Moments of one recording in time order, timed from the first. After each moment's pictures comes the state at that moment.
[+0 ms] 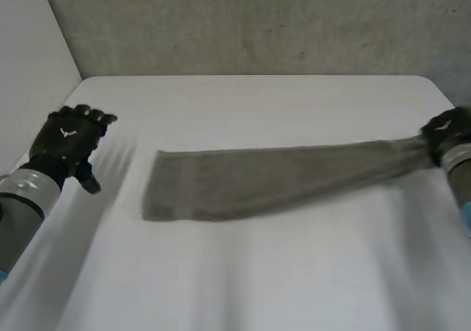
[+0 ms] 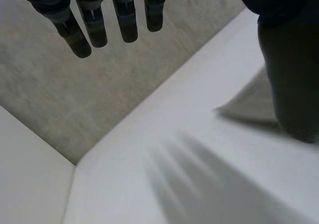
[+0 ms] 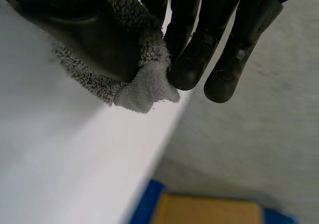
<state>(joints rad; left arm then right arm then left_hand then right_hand) 4.68 -1.74 -1.93 3.58 -1.26 3.60 1.63 -1.04 1.45 -0.20 1.62 2.10 0.27 0.26 0.25 0.26 0.23 1.33 1.32 1.34 1.35 1.17</state>
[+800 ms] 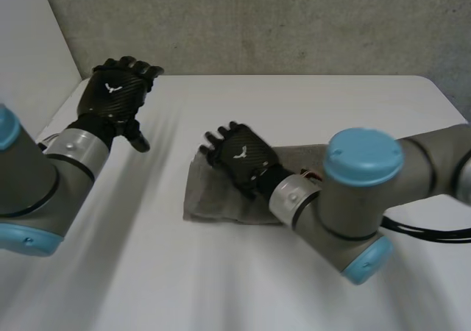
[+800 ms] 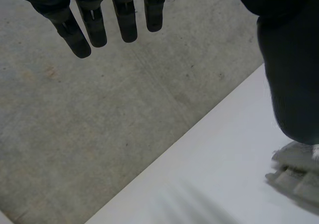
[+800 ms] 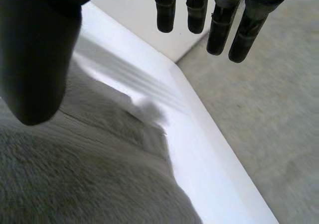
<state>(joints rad) 4.39 -1.85 -1.65 3.57 -1.41 3.47 2.22 -0.96 1.35 -0.25 1.23 2.57 0.27 0.26 0.24 0.26 0.22 0.24 0.25 0.24 0.26 0.06</state>
